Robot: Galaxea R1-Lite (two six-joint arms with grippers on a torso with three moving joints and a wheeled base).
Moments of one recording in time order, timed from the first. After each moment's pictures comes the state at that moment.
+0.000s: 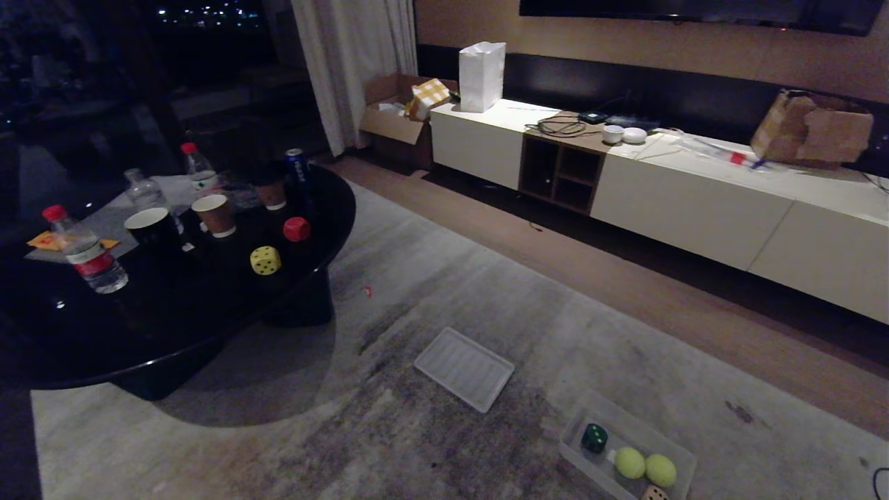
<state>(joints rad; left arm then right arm) 0.00 0.00 0.00 0.00 0.05 -0.03 0.01 0.00 0.00 -0.03 -0.02 0.06</state>
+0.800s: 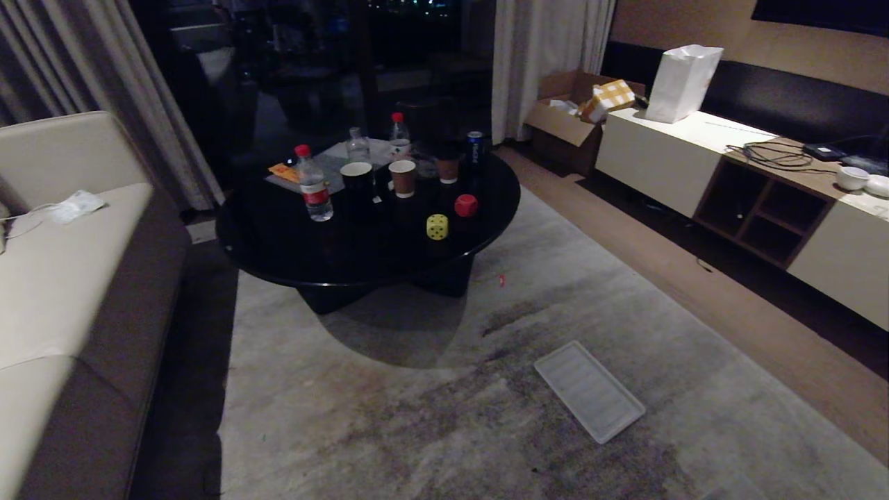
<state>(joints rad) 0.00 0.00 0.00 0.00 0.05 -0.03 0.01 0.00 0.00 -0.03 -0.02 0.06</state>
